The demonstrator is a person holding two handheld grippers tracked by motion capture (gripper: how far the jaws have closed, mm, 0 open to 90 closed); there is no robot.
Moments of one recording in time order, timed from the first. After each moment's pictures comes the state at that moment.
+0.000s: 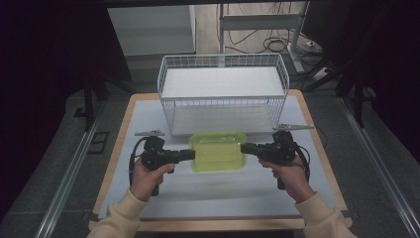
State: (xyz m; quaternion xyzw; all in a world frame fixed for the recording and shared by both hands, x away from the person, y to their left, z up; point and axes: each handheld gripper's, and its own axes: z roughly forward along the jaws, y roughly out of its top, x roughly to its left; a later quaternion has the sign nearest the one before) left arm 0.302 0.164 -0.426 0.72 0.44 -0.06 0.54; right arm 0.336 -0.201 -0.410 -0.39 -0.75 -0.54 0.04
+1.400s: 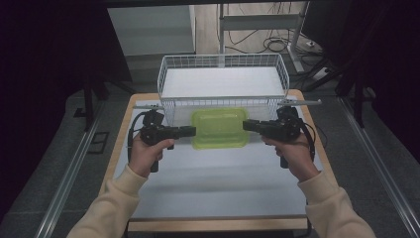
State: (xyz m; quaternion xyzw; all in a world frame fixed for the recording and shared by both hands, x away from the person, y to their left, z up) left arm 0.340 0.163 -0.375 0.72 0.43 -0.05 0.55; right arm 0.362 -0.198 -0.353 -0.37 -0.75 -0.55 -0.01
